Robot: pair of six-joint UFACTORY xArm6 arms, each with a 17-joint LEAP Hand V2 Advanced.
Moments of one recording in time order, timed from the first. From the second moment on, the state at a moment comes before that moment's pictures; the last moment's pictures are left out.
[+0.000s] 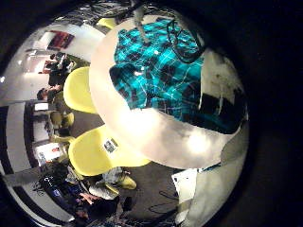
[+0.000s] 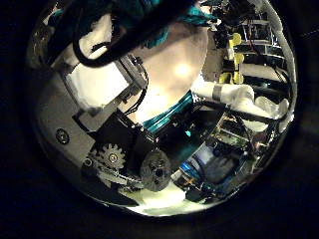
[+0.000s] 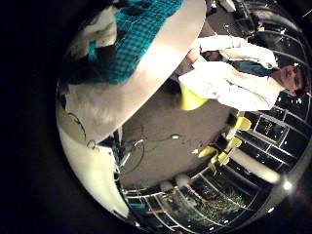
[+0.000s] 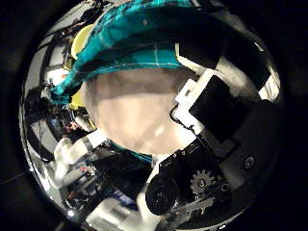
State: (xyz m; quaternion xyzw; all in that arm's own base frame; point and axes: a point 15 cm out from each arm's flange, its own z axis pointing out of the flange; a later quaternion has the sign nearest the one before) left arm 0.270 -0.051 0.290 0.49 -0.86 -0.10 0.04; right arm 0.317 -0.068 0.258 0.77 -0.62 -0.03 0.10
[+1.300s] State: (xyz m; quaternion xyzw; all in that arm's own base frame) left arm 0.548 0.016 0.213 0.57 -0.81 -0.13 0.05; right arm 0.567 -0.016 0.199 0.78 -0.61 -0.04 0.08
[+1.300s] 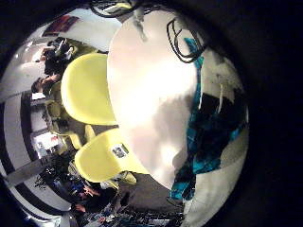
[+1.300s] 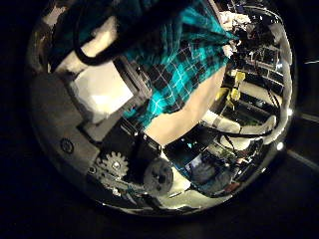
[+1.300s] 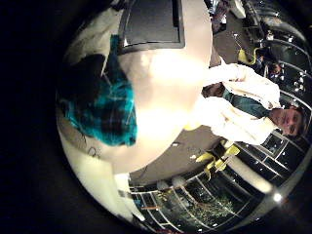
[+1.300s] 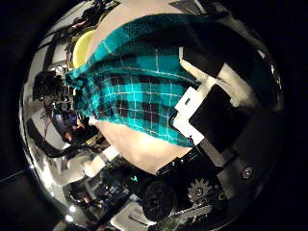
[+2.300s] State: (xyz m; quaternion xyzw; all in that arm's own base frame) left arm 0.454 0.005 0.270 0.55 -0.83 -0.01 0.11; right arm 0.472 -0.065 0.354 0.77 -0.63 -0.07 0.04
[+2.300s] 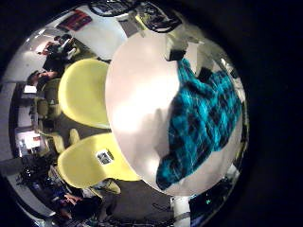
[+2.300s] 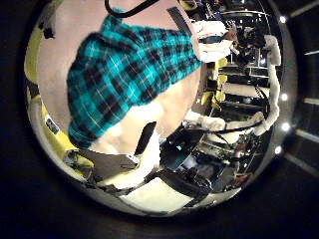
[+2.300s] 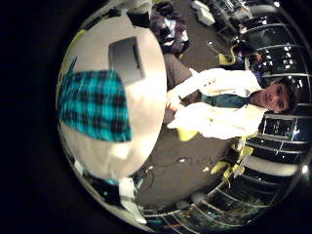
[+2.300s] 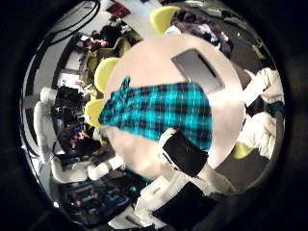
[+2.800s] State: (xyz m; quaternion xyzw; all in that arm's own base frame) left arm 0.388 0.001 0.211 0.55 -0.82 -0.03 0.14; right arm 0.410 -0.050 0.216 0.80 -0.58 -0.13 0.11
